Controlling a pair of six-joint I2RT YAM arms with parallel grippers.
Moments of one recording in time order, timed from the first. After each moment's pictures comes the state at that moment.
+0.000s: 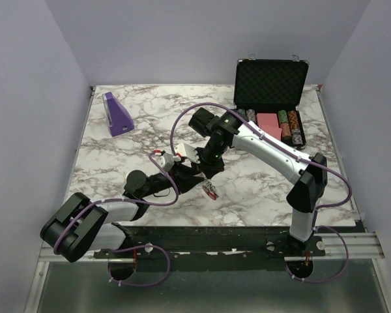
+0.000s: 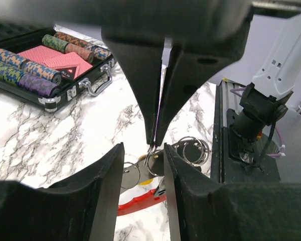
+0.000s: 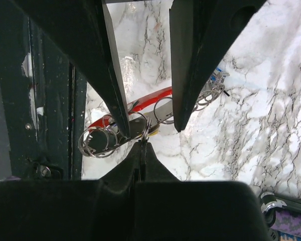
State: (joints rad) left arm -0.59 1.27 0.20 1.30 0.67 -0.39; right arm 0.89 1.87 1.87 -1.36 -0.42 -0.84
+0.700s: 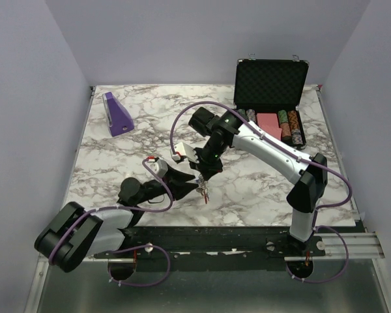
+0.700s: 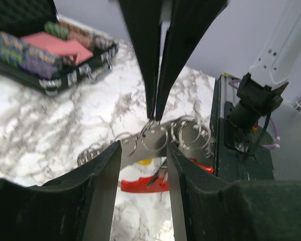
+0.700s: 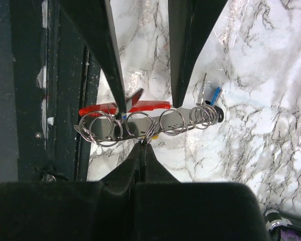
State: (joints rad) left arm -0.56 1.23 0.09 1.32 0.67 -0.43; right arm 0.89 1.87 1.87 -1.36 -0.49 -0.84
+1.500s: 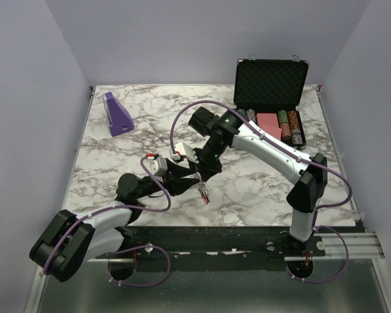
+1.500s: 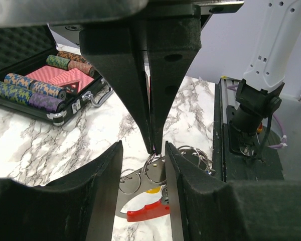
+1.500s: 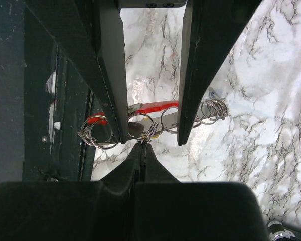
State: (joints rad) left arm -0.54 1.11 0.17 1.23 0.73 -0.34; right arm 0.89 1.87 1.88 -1.36 -0.54 -0.85
